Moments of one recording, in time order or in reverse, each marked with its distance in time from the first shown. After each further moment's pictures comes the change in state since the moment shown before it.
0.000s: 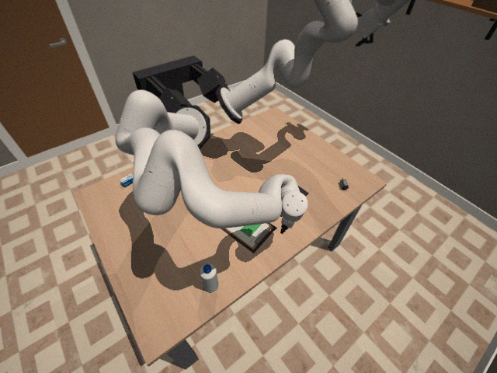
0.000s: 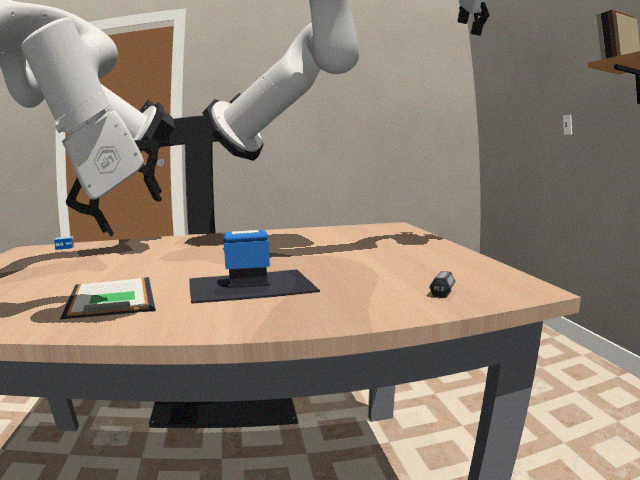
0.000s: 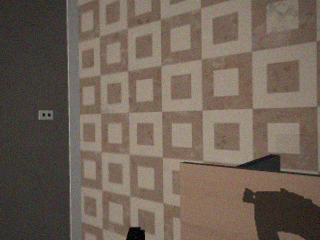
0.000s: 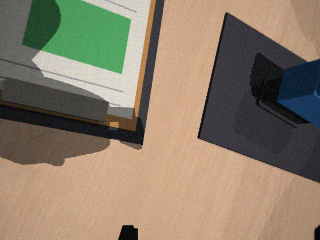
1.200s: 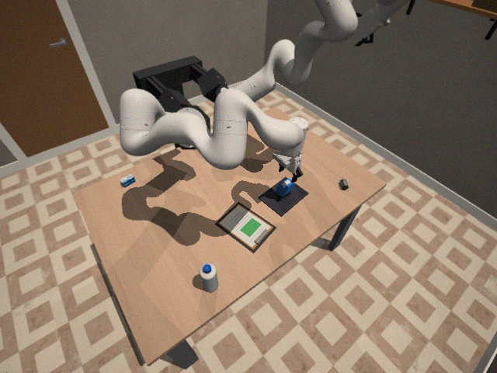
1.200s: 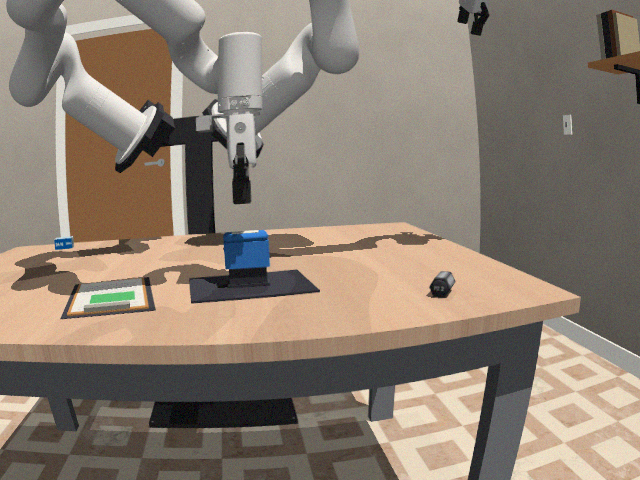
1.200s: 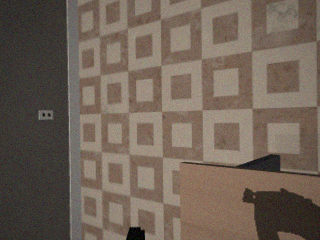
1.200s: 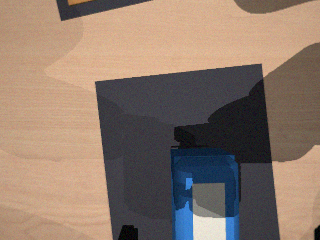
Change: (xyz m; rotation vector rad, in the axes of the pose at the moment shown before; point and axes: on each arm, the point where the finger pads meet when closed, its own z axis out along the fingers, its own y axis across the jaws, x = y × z) left arm 0.000 0.000 0.000 0.000 0.000 0.000; right arm 0.101 0.206 0.124 0.469 0.175 -1.129
